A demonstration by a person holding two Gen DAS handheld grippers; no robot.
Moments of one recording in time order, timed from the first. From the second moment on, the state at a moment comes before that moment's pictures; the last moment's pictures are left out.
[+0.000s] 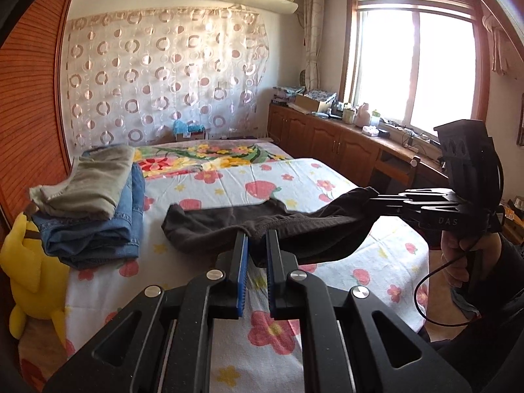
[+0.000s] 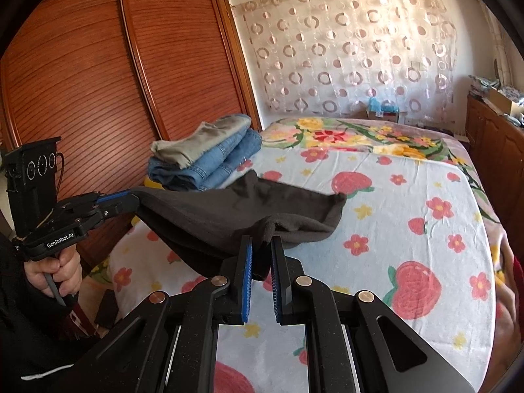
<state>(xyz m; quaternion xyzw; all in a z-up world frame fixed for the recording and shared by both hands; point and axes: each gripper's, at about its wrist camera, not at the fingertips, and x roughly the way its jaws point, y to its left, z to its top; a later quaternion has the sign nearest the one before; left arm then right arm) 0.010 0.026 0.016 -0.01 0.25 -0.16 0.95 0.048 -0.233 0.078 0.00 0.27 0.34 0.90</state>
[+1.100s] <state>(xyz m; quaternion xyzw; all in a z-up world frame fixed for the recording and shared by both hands) 0.145 0.050 -0.038 -0.01 0.32 -0.12 0.94 0.199 -0.177 0.046 -0.03 0.32 0.33 0.89</state>
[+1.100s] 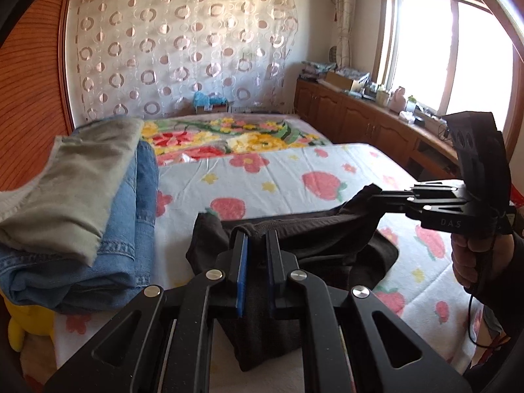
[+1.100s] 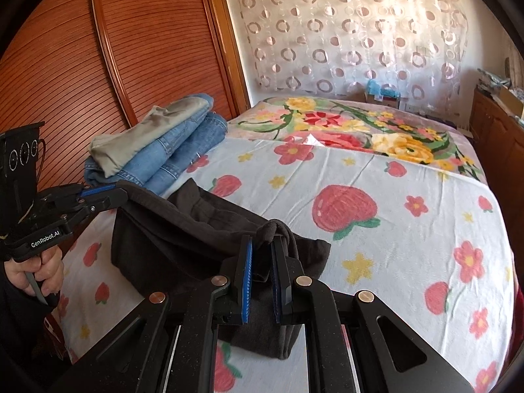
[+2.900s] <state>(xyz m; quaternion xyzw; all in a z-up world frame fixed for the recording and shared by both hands) 0.195 0.055 -0.072 0.02 0.39 -0.10 0.91 0.244 -0.164 0.022 -0.10 0.33 0.36 0.87</state>
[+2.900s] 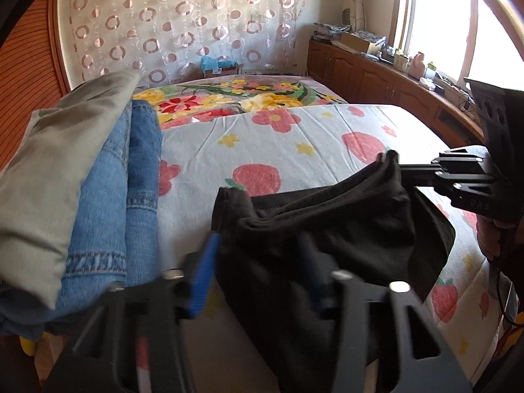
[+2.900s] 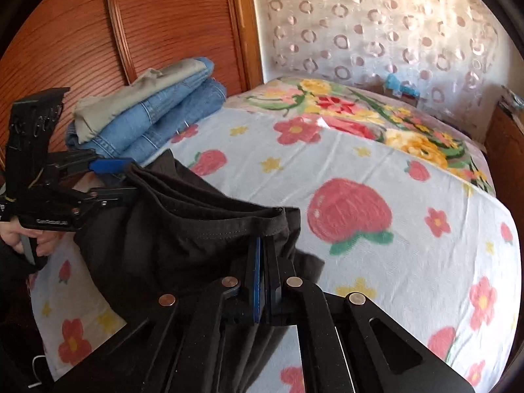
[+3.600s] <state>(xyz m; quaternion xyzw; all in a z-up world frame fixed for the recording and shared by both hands) 0.155 0.054 -0.050 -0.01 0.35 -0.10 0.93 0.199 -0.200 0.034 -0.05 0.32 0.29 0.90</state>
